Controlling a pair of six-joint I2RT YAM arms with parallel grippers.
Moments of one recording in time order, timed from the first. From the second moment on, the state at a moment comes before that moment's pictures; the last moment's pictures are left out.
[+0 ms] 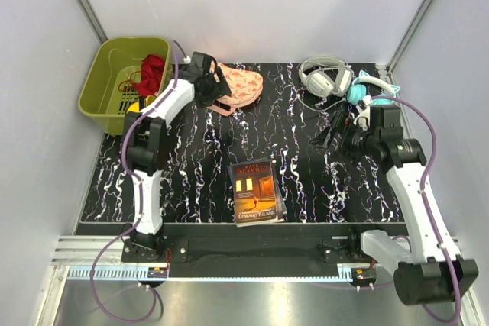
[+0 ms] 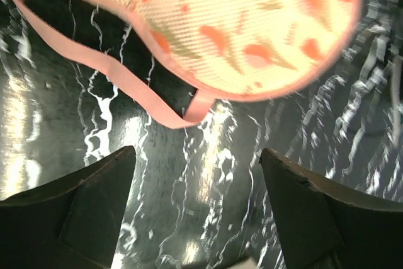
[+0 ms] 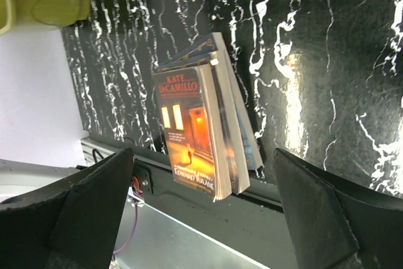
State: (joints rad) left arm -0.28 2.11 1.83 -0.58 0.05 -0.64; right arm 0.07 0.97 1.03 -0.84 -0.49 0.59
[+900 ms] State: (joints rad) left arm -0.25 2.40 1.99 -0.46 -0.08 -0.96; right arm 0.07 1.08 1.09 -0.84 -0.48 0.54
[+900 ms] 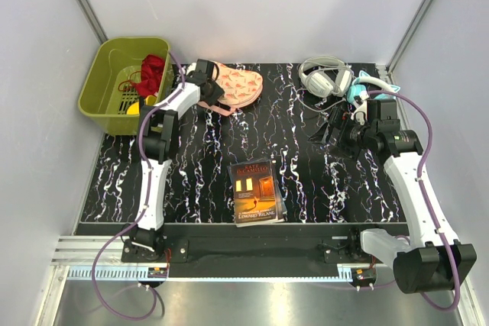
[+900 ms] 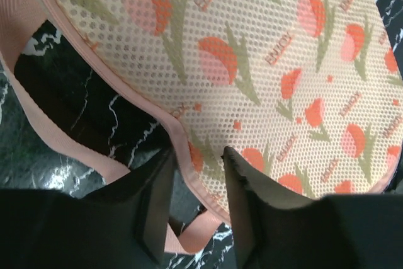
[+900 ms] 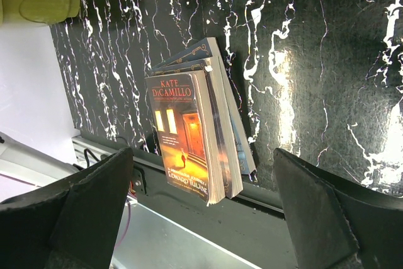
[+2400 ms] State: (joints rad) left arm -0.42 1.83 1.79 -0.72 -0.25 -0.40; right arm 0.49 1.68 1.10 0.27 -0.39 0.36
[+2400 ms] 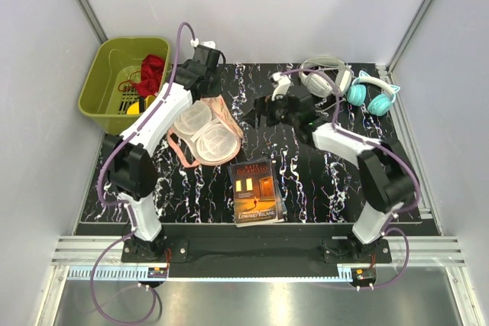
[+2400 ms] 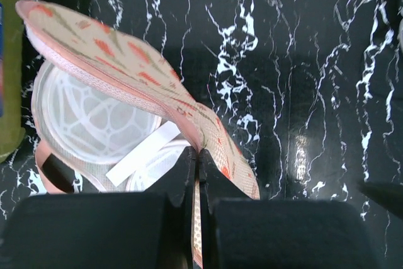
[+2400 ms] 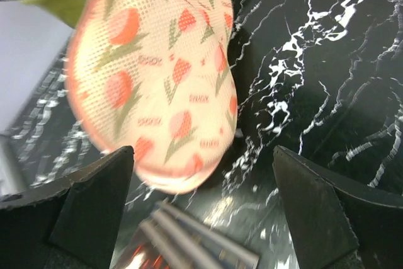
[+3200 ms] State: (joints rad) left arm -0.42 1.93 1.90 -0.84 -0.16 -0.42; right arm 0.74 1.85 1.19 0.39 -0.14 0.21
